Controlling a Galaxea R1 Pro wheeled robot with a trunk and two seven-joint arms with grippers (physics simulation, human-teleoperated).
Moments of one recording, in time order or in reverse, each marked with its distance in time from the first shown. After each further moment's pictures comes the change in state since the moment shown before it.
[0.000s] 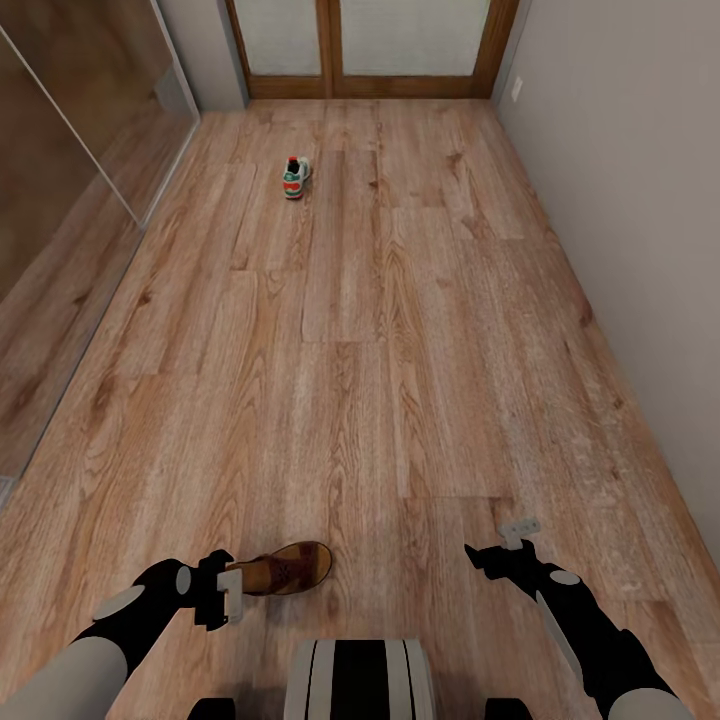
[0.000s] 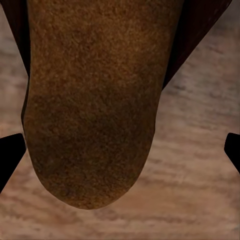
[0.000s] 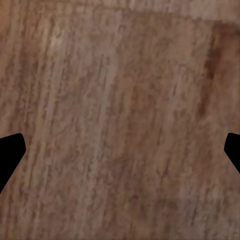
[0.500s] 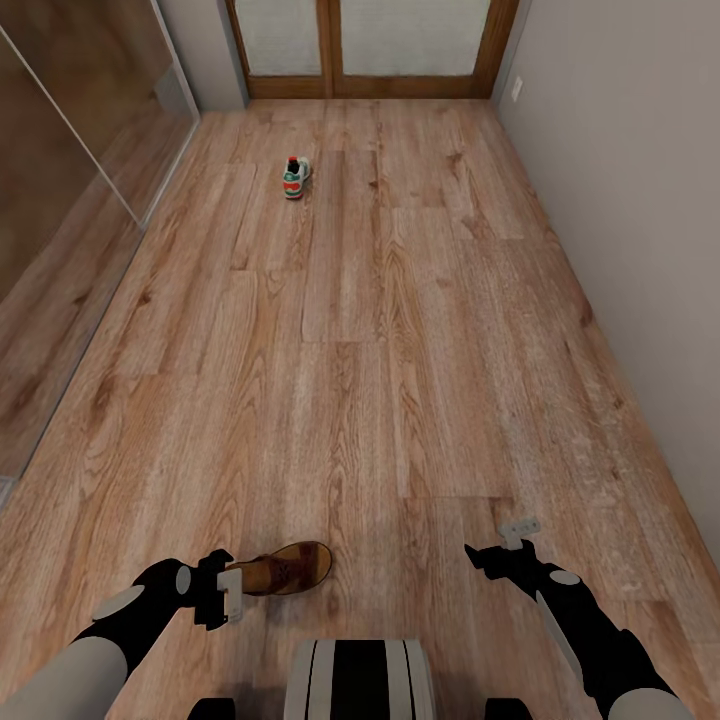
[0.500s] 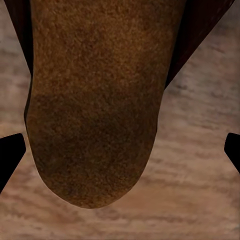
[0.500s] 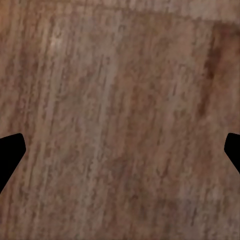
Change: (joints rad) left arm 0.000 0.001 0.000 -0.002 0.000 0.001 0.001; right arm 0.000 0.000 0.000 0.000 0.000 0.000 0.000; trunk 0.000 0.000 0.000
